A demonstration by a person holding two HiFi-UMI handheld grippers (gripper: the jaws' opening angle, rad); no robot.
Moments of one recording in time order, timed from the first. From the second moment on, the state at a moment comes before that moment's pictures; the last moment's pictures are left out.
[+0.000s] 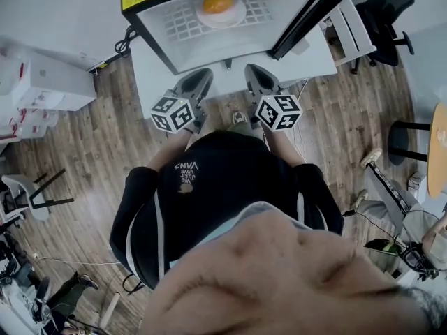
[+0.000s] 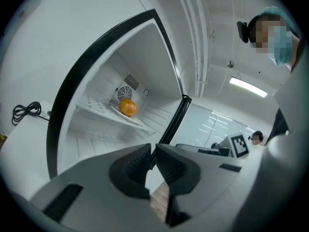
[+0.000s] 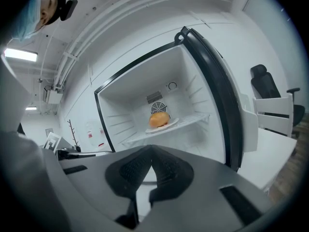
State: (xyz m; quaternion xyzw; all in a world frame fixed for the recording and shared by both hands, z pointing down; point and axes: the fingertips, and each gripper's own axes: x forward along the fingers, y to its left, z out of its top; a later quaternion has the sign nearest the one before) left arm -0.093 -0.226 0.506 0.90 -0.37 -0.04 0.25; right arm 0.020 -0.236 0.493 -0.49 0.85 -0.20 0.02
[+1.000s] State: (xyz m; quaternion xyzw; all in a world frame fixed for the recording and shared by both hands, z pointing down) left arm -0.093 -0.231 0.510 0.89 -0.37 -0.04 0.25; right arm 0.022 -0.241 0.497 -0.50 0.85 -0.19 0.01
